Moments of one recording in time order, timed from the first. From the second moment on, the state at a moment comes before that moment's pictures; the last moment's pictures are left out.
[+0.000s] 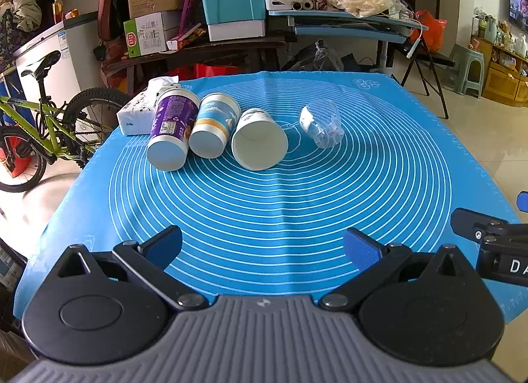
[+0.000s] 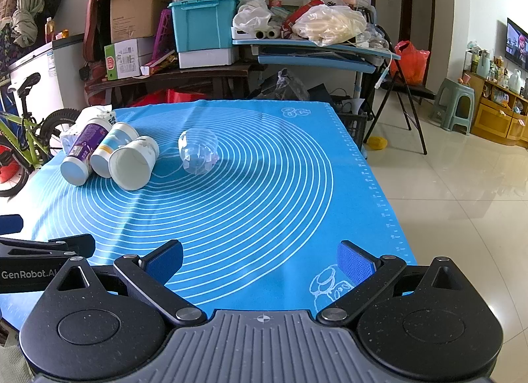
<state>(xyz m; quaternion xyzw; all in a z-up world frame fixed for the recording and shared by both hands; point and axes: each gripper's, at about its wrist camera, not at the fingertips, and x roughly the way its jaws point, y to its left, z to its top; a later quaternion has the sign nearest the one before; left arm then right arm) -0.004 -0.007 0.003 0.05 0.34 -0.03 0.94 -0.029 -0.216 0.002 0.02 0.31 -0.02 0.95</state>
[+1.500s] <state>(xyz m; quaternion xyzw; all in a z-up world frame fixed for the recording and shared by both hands) 0.170 -0.107 -0.041 0.04 0.30 0.01 0.95 0.094 -0.312 -0.041 0.04 0.31 -0.08 0.95</state>
